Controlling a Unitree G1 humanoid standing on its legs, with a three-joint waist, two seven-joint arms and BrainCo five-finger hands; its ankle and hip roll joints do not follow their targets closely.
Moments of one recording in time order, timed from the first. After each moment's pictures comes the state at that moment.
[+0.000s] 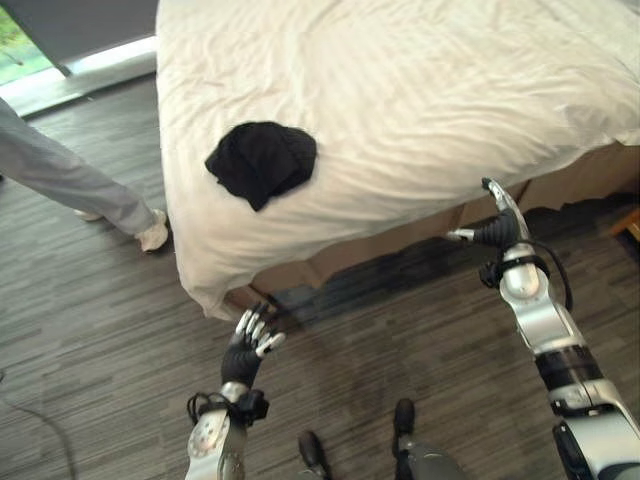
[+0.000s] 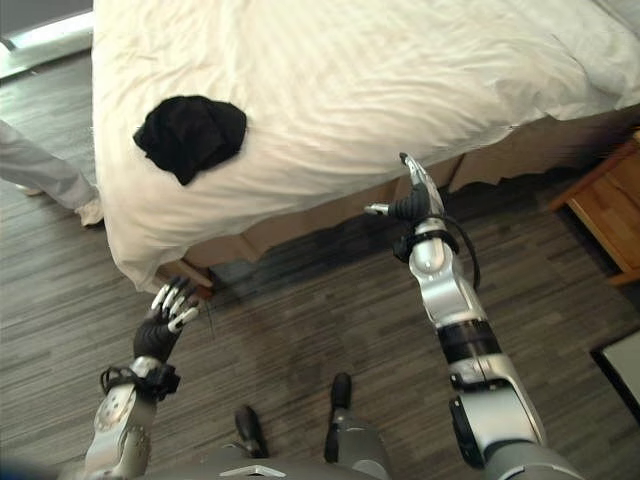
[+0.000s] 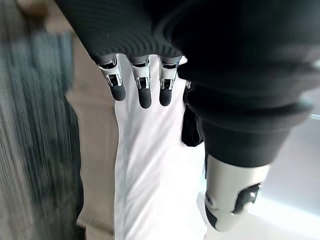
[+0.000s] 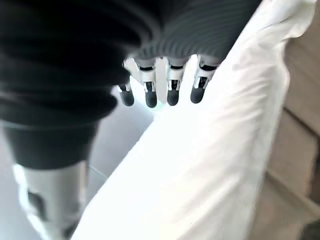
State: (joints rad) left arm 0.20 0.11 0.19 0.14 -0.44 -0.15 -0.33; right arm -0.49 -0.41 0.14 0.33 -0.31 0.09 -0.22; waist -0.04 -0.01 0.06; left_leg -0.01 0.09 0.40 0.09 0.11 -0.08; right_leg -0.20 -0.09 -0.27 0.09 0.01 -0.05
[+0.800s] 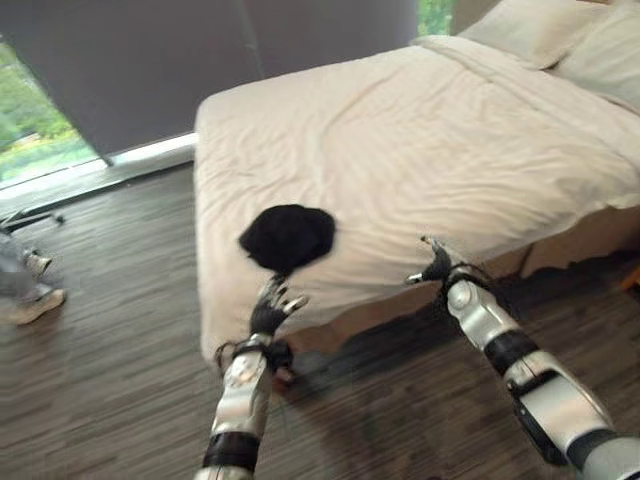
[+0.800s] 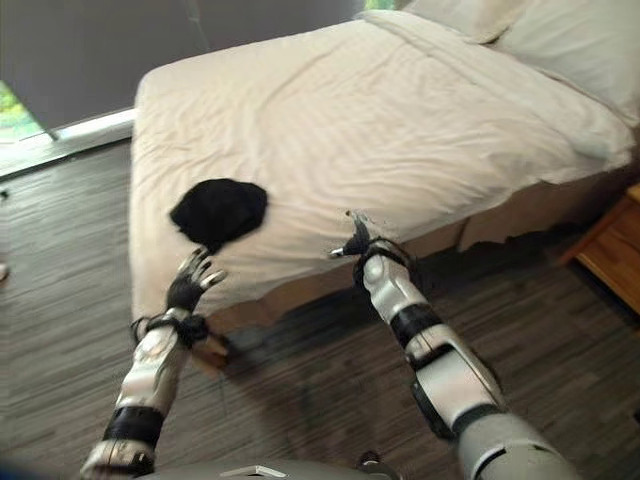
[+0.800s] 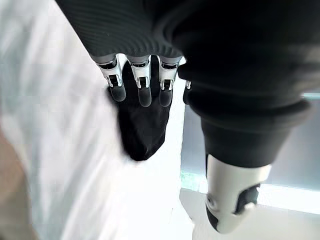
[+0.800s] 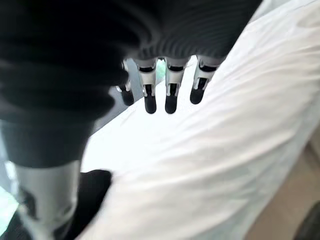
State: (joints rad) left arm -0.24 0.13 0.08 0.42 -0.25 -0.06 -0.01; right arm -0.82 -0.20 0.44 0.88 -0.40 0.18 -0.18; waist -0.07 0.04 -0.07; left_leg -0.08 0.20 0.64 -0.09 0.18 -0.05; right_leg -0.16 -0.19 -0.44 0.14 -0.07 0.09
